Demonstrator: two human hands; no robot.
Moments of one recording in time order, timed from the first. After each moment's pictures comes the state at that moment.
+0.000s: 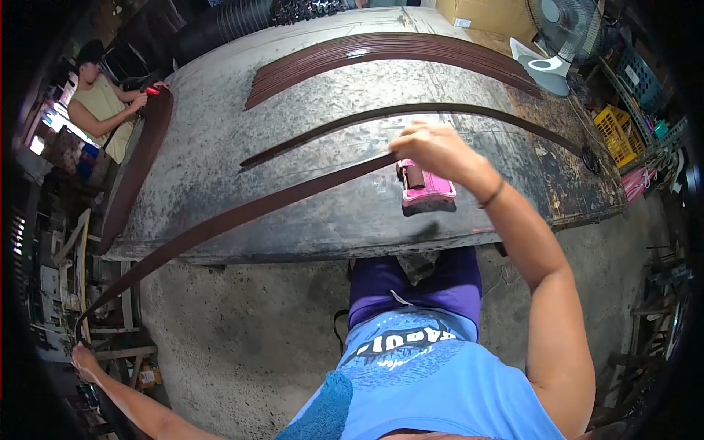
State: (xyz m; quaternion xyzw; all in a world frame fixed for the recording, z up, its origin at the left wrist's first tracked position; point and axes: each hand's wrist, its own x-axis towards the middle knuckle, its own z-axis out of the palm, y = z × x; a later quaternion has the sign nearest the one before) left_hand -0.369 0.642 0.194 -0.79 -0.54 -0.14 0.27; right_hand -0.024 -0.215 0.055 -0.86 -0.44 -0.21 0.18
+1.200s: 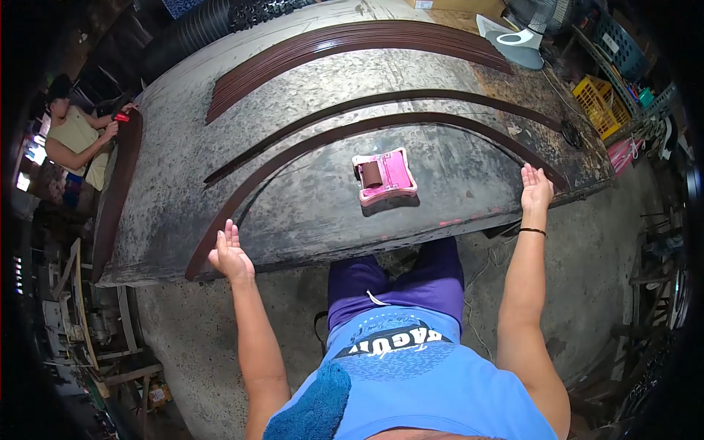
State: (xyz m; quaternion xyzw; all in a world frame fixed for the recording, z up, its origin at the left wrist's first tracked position) left_hand -0.089 0.136 -0.079 -0.50 -0.19 -0.29 -0.79; right_hand -0.135 -0.524 -0.112 -0.37 0.27 -0.39 0.80
